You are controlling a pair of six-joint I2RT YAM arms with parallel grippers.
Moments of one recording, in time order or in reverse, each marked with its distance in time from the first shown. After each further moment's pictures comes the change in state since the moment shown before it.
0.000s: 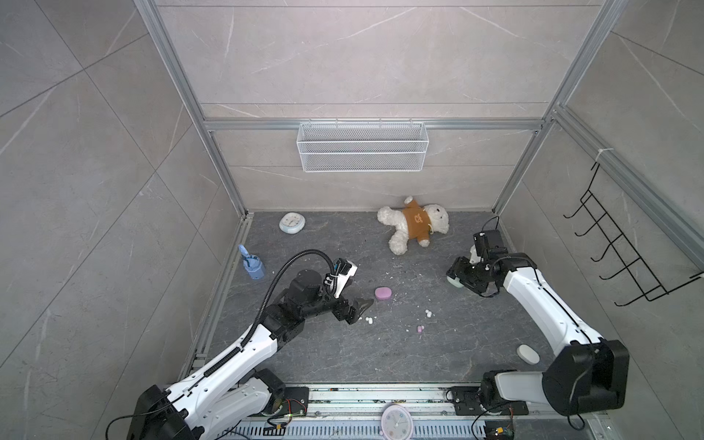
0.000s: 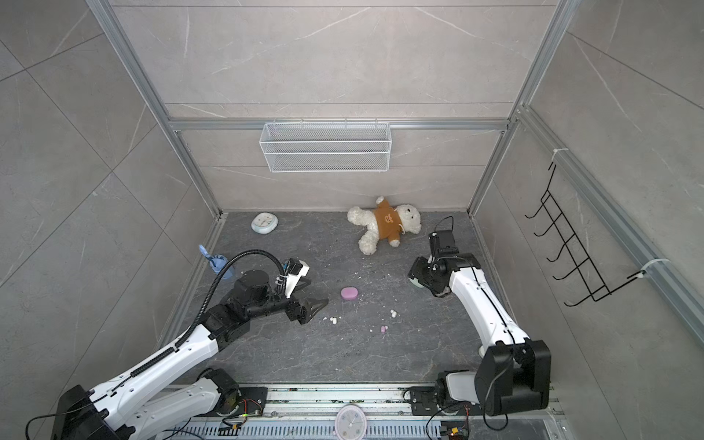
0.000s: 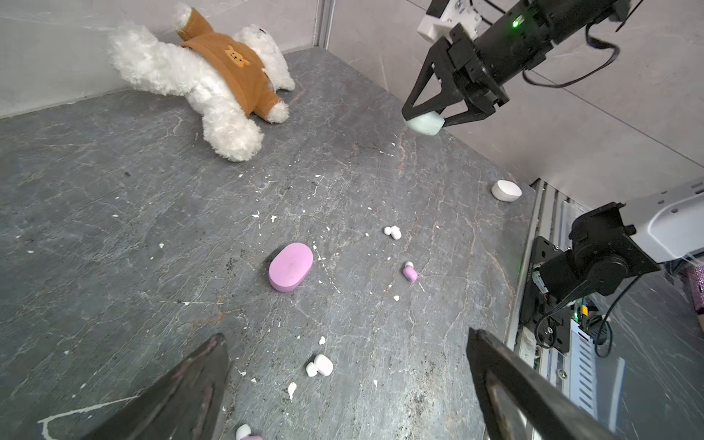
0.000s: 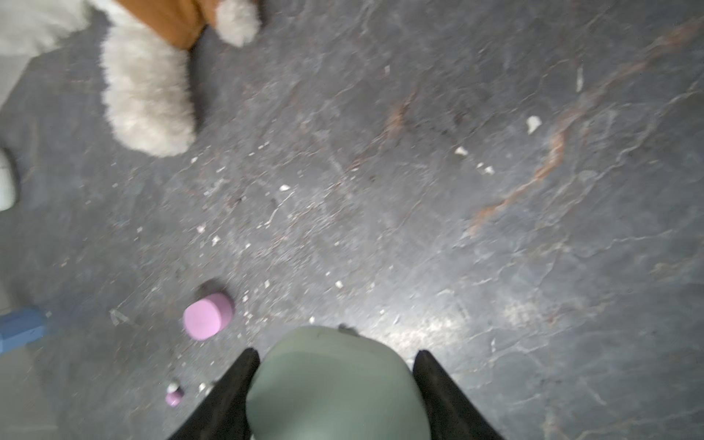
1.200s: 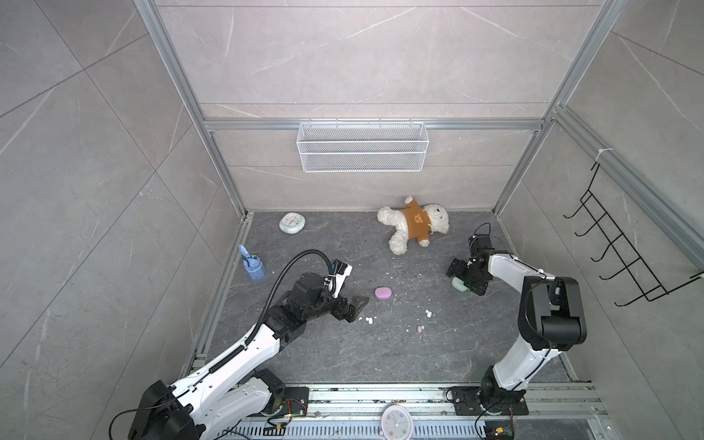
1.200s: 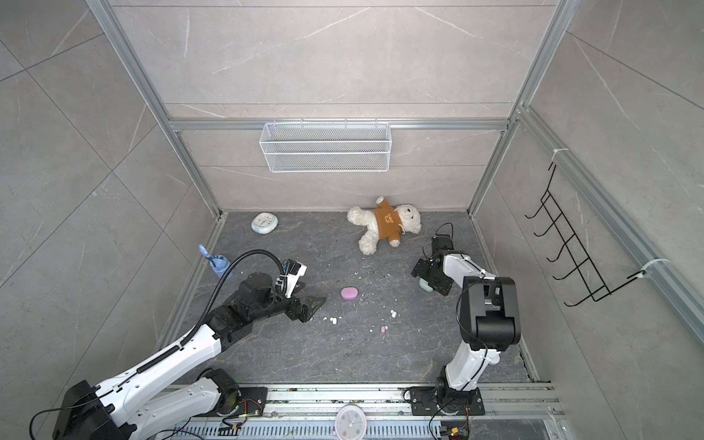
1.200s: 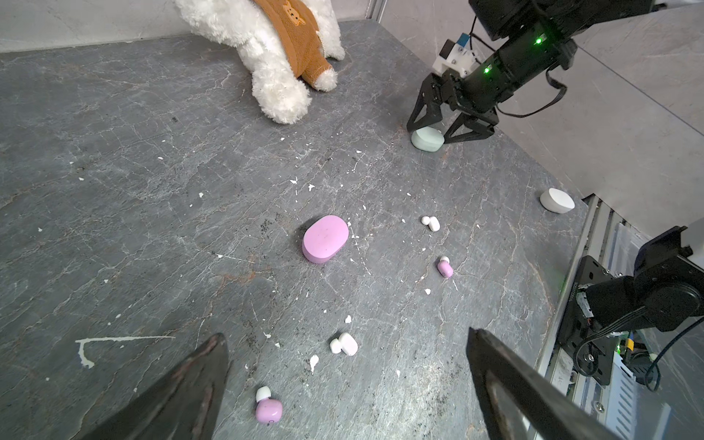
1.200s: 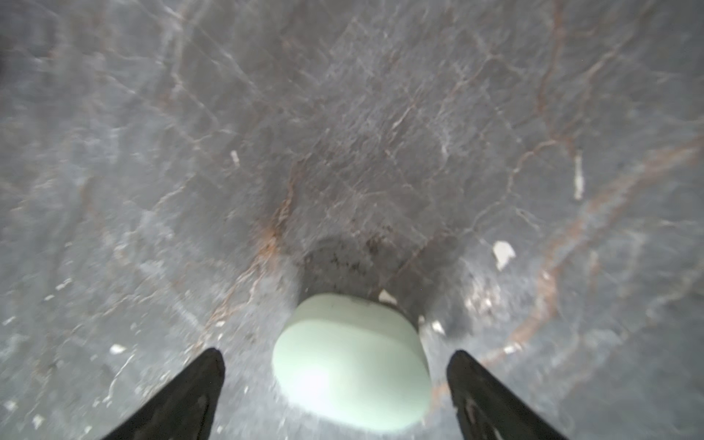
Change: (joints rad) left arm 0.000 0.018 -0.036 -0.016 -0.106 -0.074; right arm -0.100 0.321 0.004 0.203 0.050 -0.043
